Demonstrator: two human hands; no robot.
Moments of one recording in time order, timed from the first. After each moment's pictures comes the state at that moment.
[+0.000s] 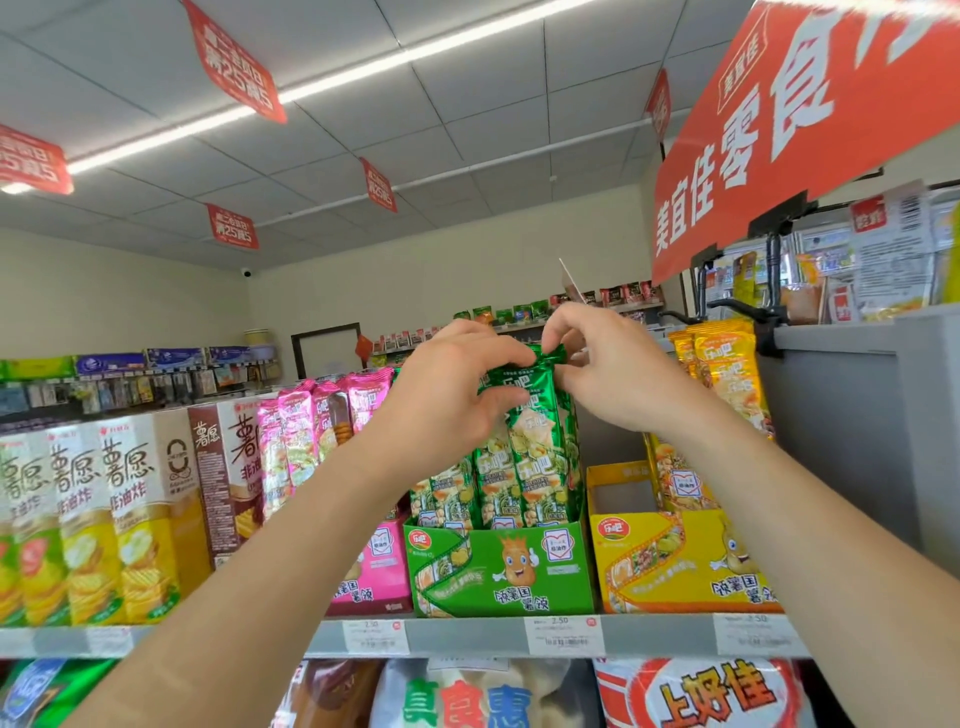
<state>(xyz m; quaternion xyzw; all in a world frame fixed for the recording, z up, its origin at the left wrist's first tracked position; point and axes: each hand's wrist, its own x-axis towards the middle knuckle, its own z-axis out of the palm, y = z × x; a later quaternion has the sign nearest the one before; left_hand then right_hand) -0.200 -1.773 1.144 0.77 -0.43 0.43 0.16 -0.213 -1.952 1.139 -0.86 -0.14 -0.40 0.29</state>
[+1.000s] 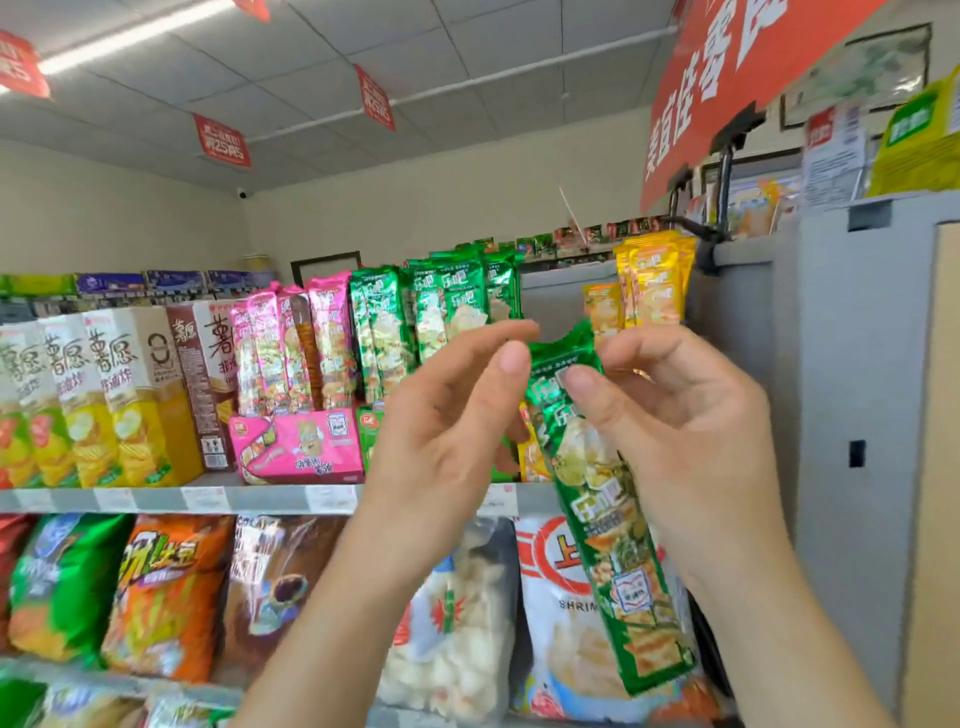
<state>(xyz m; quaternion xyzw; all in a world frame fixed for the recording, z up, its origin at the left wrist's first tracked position) -0.320 -1.816 1.046 0.65 -0.40 0.26 0.59 -0.335 -1.961 1.025 -0.54 -0.28 -0.43 0.67</state>
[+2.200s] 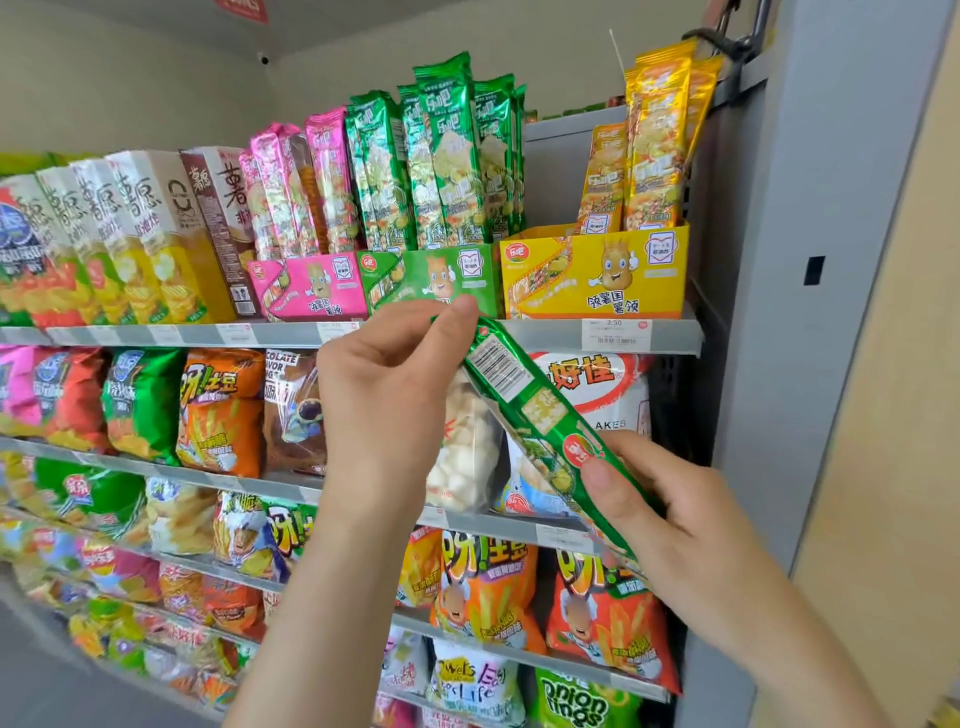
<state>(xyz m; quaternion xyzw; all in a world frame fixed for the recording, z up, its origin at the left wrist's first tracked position) -0.376 -1.826 0.973 0.63 -0.16 0.32 0.69 -0.415 -2.003 0.896 -0.80 -0.20 -0.15 0.55</state>
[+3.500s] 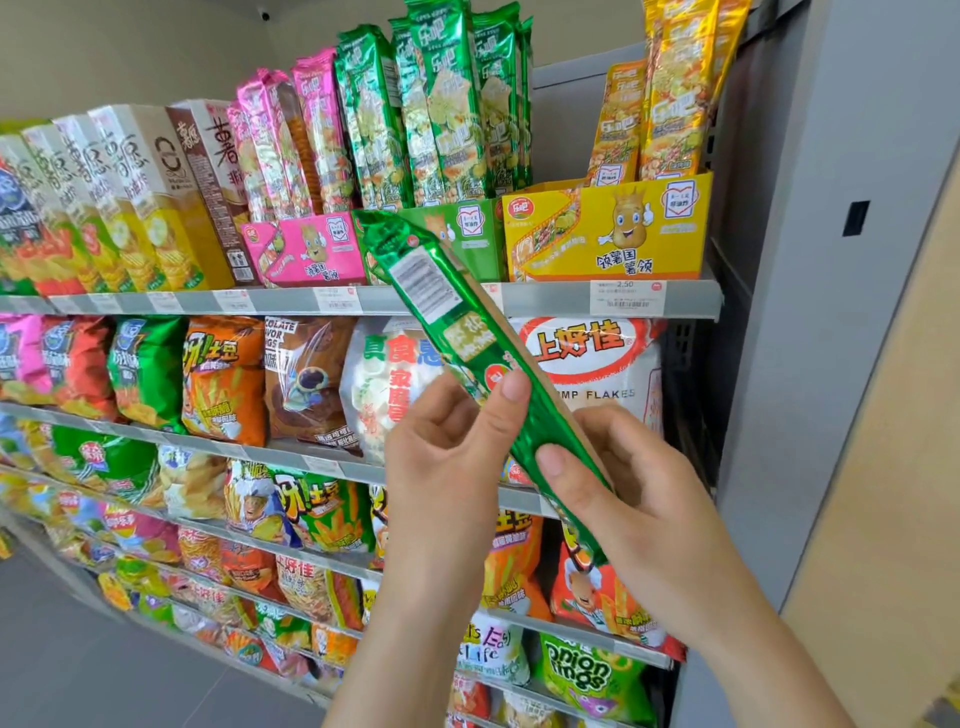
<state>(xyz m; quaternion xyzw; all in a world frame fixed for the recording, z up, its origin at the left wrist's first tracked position) -0.391 -1.849 0.906 0.56 -0.16 0.17 0.80 -0.409 -1.980 0.885 -0.73 -0.19 -0.15 0.63</state>
